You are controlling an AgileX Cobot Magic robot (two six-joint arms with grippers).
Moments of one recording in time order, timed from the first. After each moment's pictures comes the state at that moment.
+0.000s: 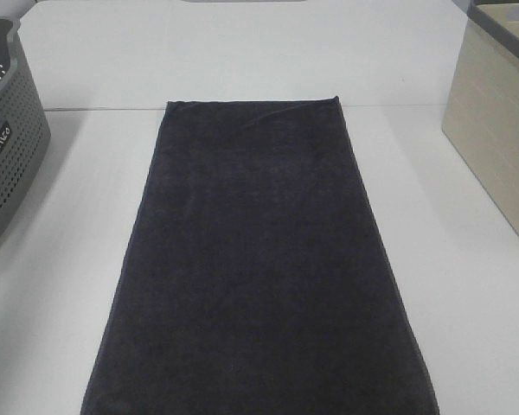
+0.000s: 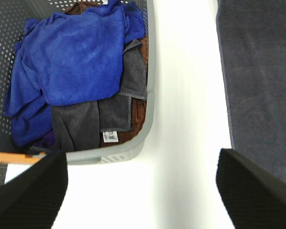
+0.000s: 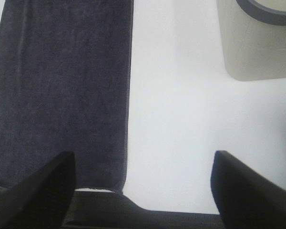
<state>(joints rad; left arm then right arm) 0.04 0.94 -1.15 0.01 1.07 -0.01 -0.08 0.69 -0.96 0.18 1.22 -0.03</state>
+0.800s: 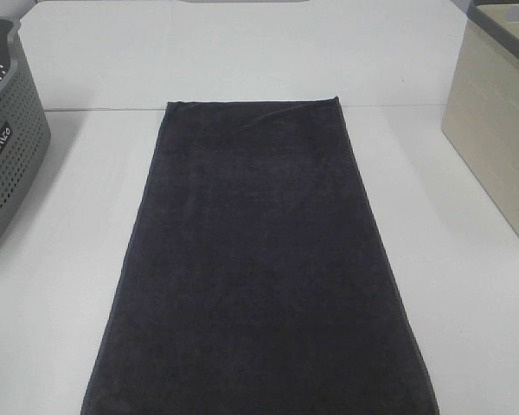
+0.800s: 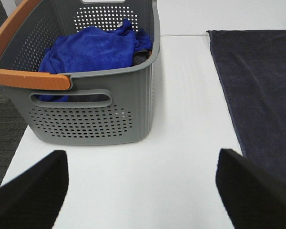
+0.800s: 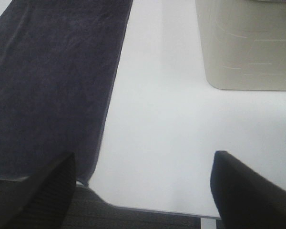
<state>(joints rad) 0.04 0.01 -0.58 0.03 1.06 -0.01 -0.08 0.00 -0.58 0.13 1.22 -0.14</state>
